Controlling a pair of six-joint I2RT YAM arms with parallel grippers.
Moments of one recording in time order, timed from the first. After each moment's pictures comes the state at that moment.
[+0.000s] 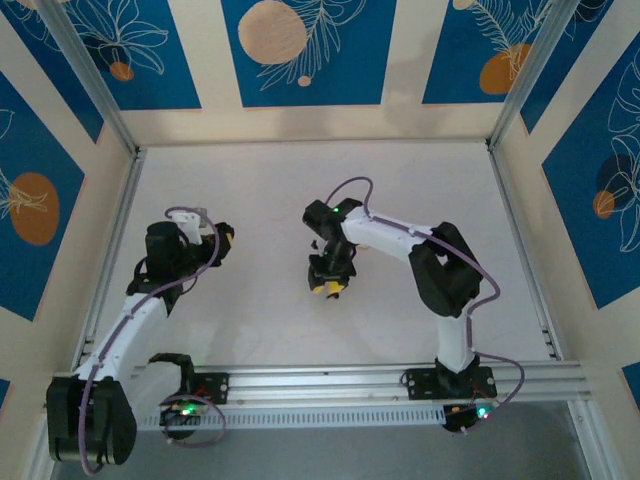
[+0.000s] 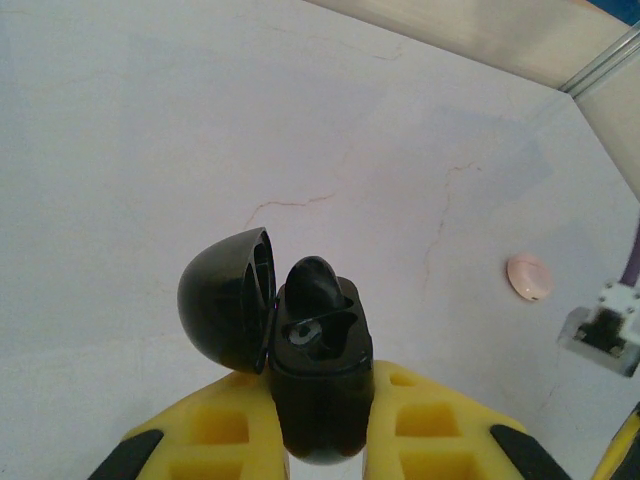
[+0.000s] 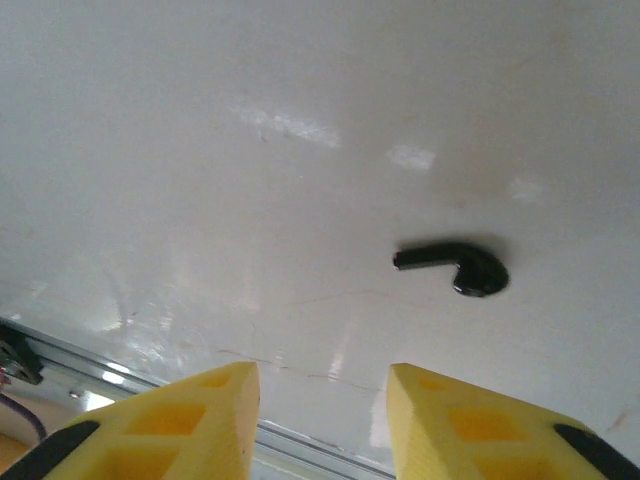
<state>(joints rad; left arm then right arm) -0.07 0.97 0.54 -0.09 0.40 -0.31 0.74 1.93 1.45 -1.12 -0.37 0.58</state>
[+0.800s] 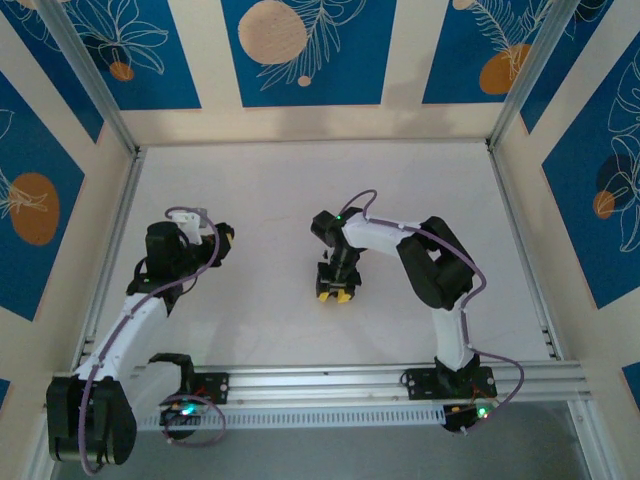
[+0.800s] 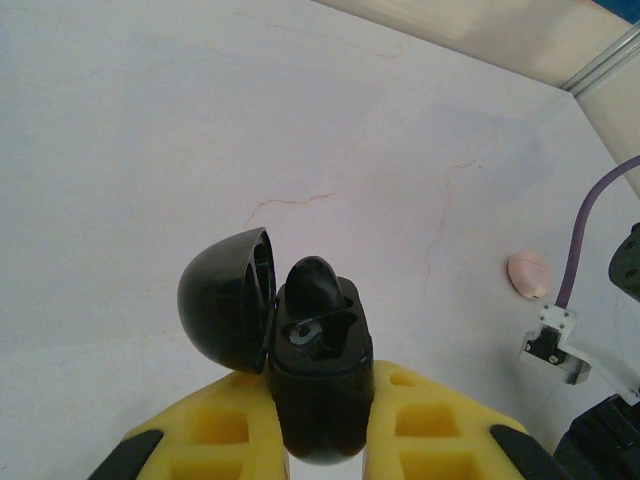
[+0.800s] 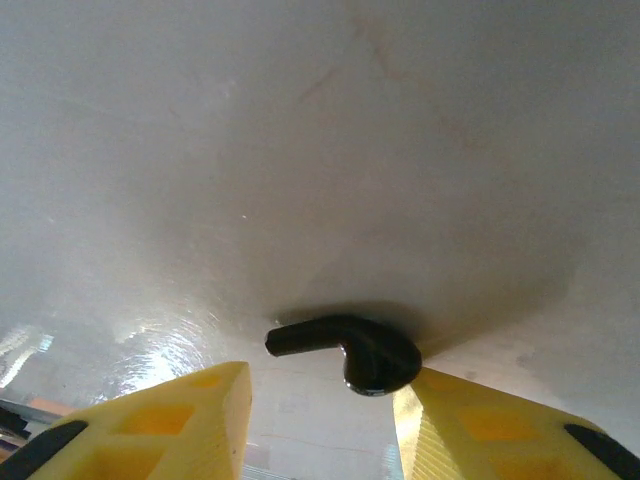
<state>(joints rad) -0.07 0.97 0.54 -0.10 0.40 -0.31 0.71 2.02 1.37 -1.05 -0.39 0.65</state>
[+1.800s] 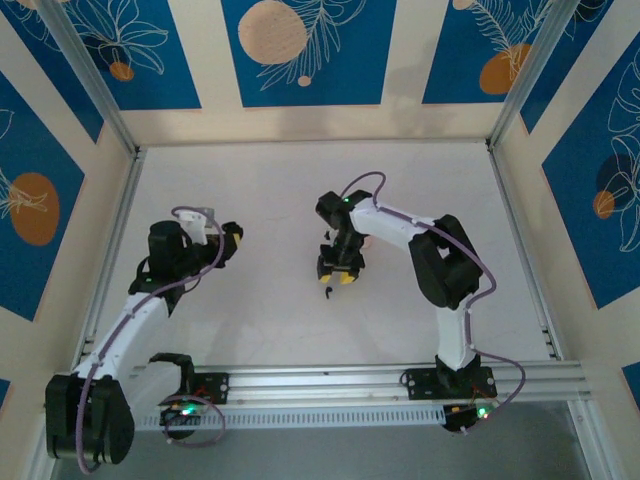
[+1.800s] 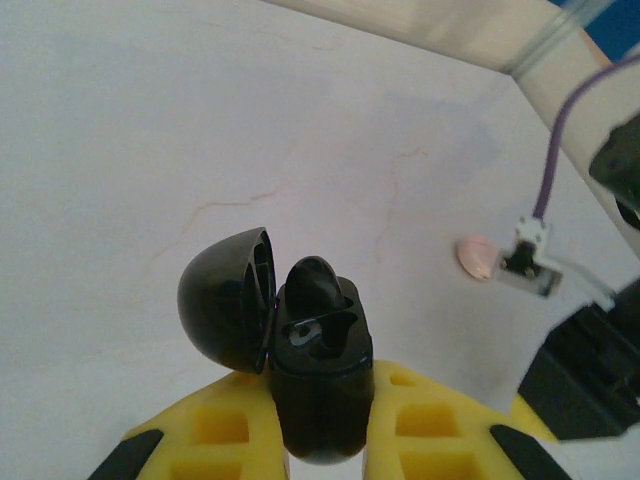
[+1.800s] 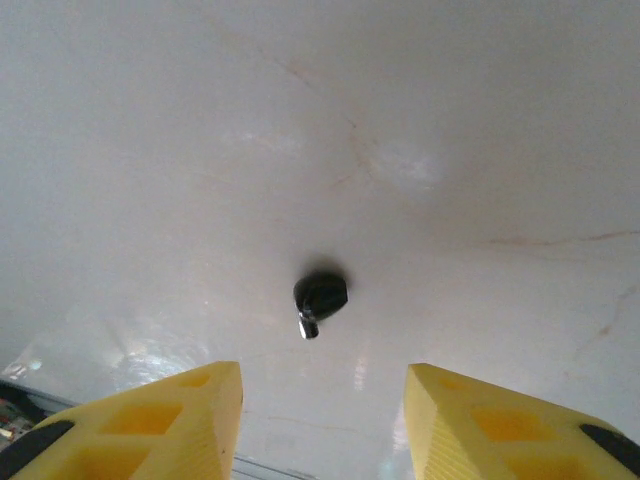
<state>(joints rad) -0.11 0.98 0.54 -0.05 0.49 -0.29 0.64 1.99 1.49 -1.13 -0.35 0.56</state>
